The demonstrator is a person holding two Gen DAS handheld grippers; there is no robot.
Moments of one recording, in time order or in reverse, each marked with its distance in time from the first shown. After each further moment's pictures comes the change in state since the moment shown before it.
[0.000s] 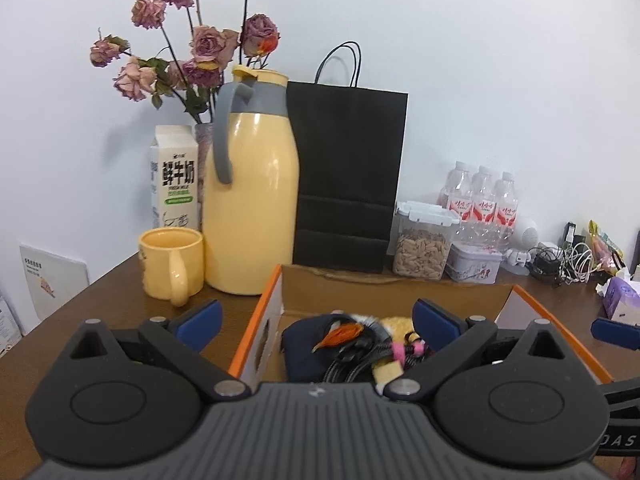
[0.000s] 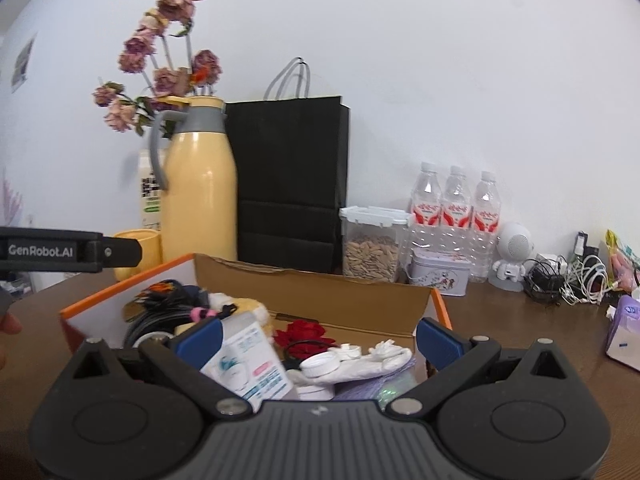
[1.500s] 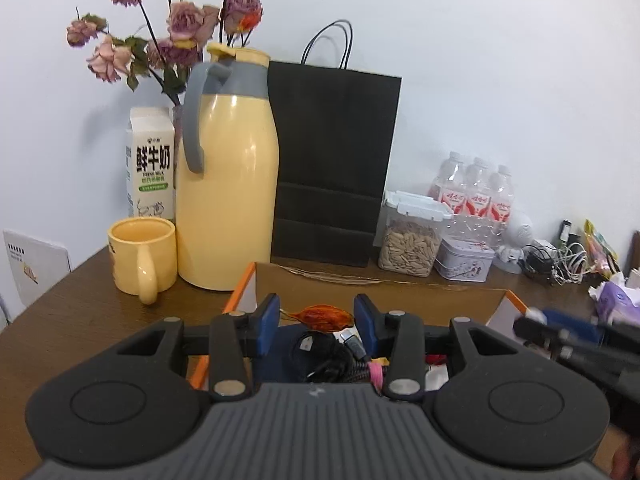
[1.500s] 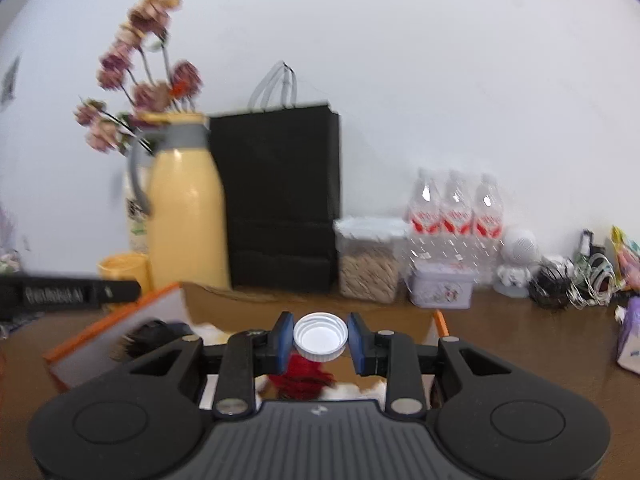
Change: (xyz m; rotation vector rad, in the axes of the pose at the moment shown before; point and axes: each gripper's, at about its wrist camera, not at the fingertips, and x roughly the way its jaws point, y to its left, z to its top) left arm 0.041 -0.015 0.018 -0.032 0.068 -0.037; right arm 0.039 -0.014 0.023 0.059 0.015 -0.022
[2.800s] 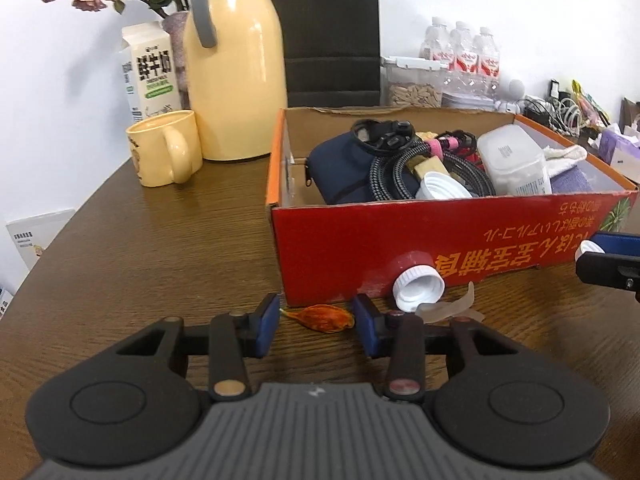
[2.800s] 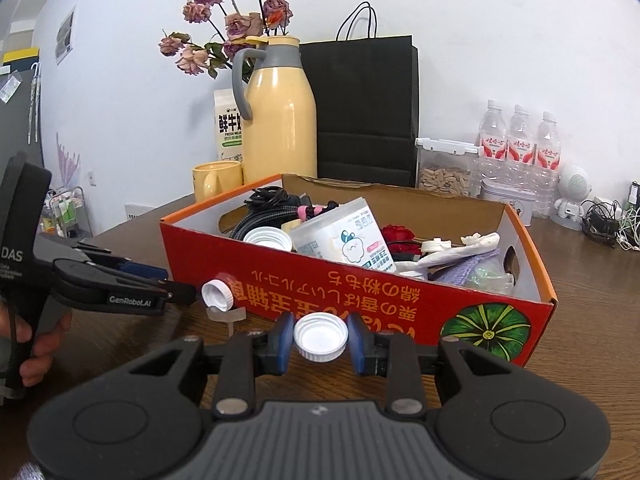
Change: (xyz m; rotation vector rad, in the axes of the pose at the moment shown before) left arm -0.028 0.057 -0.086 0.214 0.255 -0.001; right arm -0.073 0.043 -0.070 -0.060 0.166 0.203
